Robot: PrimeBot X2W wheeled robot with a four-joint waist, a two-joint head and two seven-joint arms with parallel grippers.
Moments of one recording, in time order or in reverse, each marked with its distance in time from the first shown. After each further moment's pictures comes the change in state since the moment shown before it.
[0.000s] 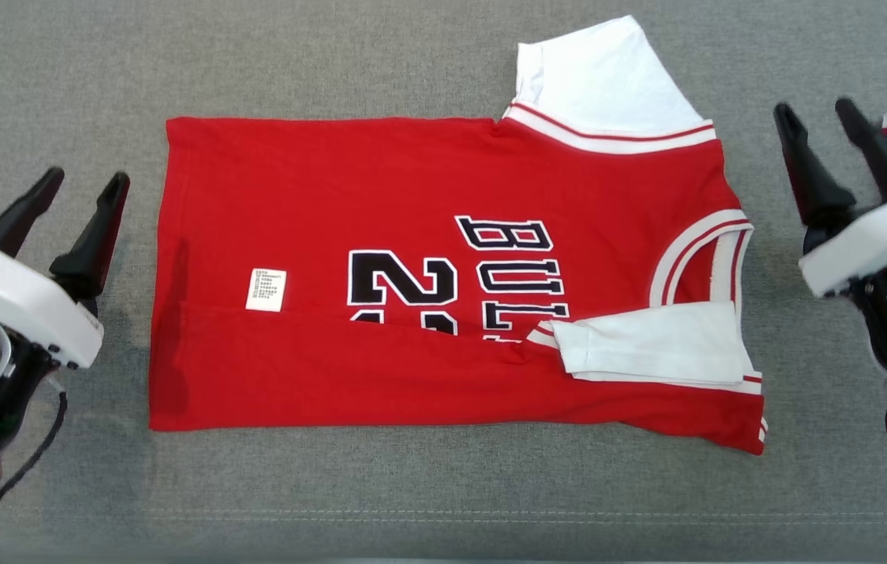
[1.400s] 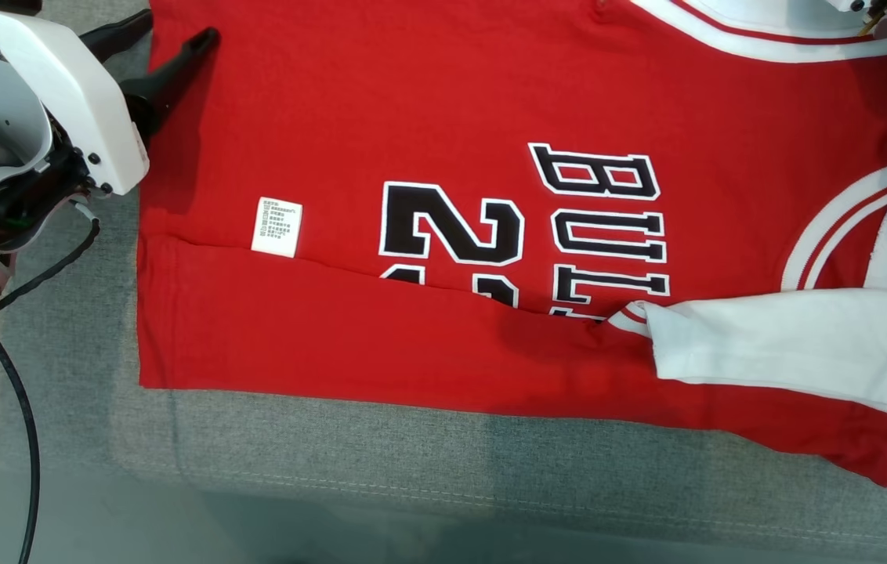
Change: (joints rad) left arm -0.719 -0.012 -0.620 0.434 -0.301 -0.147 0.106; right arm -0.885 -0.091 0.569 0.704 0.259 0.000 0.187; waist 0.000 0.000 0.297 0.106
